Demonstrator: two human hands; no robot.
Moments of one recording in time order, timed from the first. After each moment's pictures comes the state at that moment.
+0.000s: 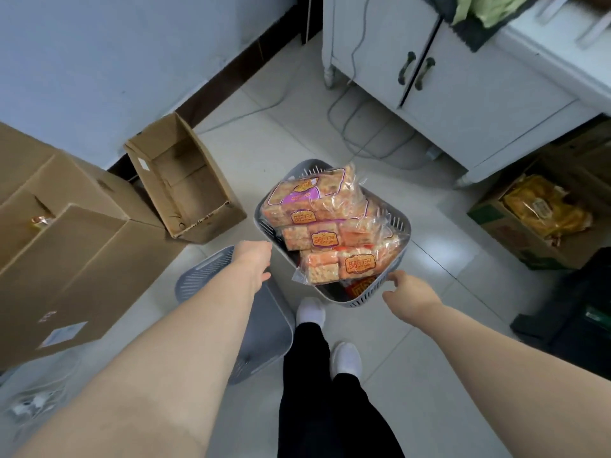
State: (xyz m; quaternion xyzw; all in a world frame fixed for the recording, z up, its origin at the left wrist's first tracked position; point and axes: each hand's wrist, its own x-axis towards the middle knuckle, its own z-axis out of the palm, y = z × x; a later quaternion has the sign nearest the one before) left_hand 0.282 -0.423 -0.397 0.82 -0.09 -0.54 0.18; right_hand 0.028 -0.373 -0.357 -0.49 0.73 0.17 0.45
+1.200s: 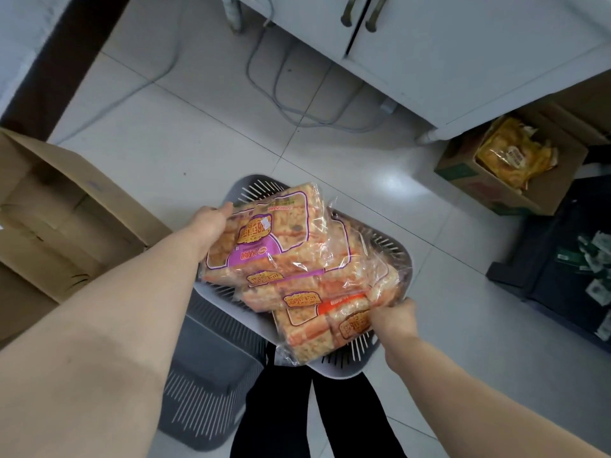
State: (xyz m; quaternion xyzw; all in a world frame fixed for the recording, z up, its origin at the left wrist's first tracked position) left_hand 0.291 -0.642 -0.560 0.76 -0.27 -0.60 -0.03; right_hand 0.060 -0.447 -0.465 0.09 0.88 -0.09 0.46
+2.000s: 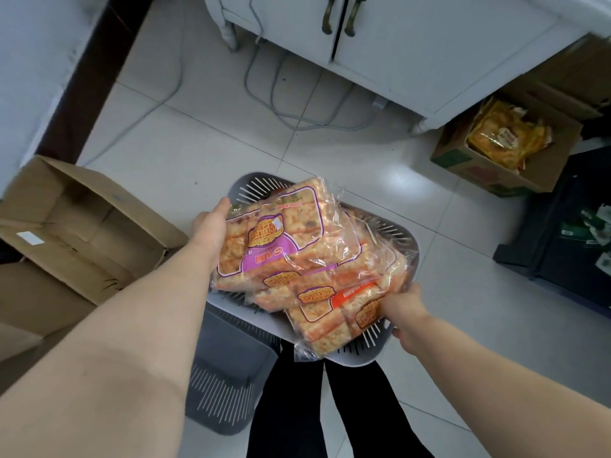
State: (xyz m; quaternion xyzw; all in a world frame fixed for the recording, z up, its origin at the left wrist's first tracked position) left_hand 0.346 -0.624 -0.614 0.79 -0.20 -0.58 0.07; right_hand 0.046 -0.426 -0.437 0.11 0.83 -0.14 0.53
